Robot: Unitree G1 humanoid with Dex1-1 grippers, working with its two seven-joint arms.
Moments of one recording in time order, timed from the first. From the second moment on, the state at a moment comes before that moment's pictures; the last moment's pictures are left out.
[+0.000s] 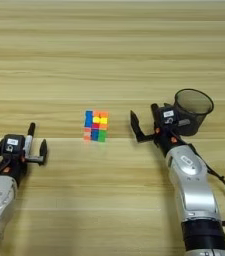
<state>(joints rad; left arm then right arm) 0.18 -0.03 -0.12 -0.18 0.11 0.35 0.04 -0.11 -0.22 -0.09 0.12 0.11 0.04 0.27</state>
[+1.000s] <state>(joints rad) 0.18 -0.03 -0.10 -0.18 0.08 0.35 0.03 -0.11 -0.22 -0.09 0.11 0.11 0.03 0.27</state>
